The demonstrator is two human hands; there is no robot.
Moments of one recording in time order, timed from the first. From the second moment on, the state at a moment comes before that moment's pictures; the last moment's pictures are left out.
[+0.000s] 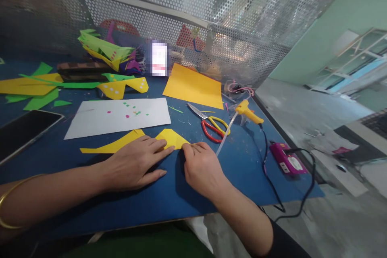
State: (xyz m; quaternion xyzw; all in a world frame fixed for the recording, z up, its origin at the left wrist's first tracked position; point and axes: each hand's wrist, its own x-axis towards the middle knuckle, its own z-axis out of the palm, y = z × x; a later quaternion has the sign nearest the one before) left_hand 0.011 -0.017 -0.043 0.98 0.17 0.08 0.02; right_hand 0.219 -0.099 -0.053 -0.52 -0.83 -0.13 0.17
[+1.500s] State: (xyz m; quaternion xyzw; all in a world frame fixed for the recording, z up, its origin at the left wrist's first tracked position) left_hand -0.020 -0.013 -0.041 0.87 0.41 0.17 0.19; right_hand 0.183 -0.092 -0.052 -0.48 -0.87 -0.04 0.10
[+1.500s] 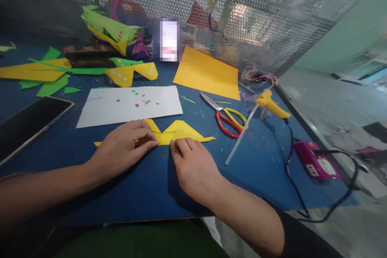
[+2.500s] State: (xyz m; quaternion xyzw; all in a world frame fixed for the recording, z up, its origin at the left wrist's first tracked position) left_hand -0.028 0.004 -0.034 0.89 0.41 0.11 0.16; right_hand 0.167 -0.083 -0.051 -0.43 -0.90 -0.09 0.07
